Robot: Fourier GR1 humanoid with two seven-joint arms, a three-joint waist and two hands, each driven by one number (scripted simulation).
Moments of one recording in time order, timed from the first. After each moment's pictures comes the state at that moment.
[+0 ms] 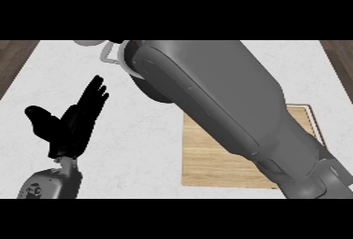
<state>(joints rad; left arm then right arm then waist) -0.17 0.13 -0.07 -1.67 0.11 0.11 0.33 -1.49 -0.01 0.26 -1.00 0.89 0.20 1.09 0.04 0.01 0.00</state>
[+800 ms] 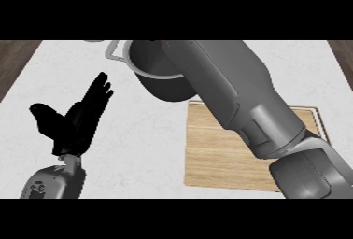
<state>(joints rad) -0.19 0.12 -0.08 -1.68 0.09 0.10 0.35 -1.56 0.00 0.16 -0.46 0.84 -0.05 0.95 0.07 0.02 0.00</state>
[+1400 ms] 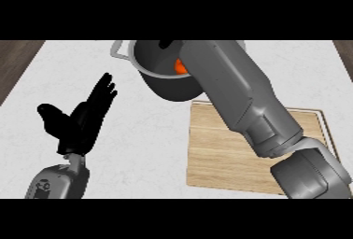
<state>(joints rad) -0.20 0.11 -0.09 -1.65 0.08 0.09 0.33 -1.47 0.00 0.05 -0.39 0.63 -0.37 0.89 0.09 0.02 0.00</state>
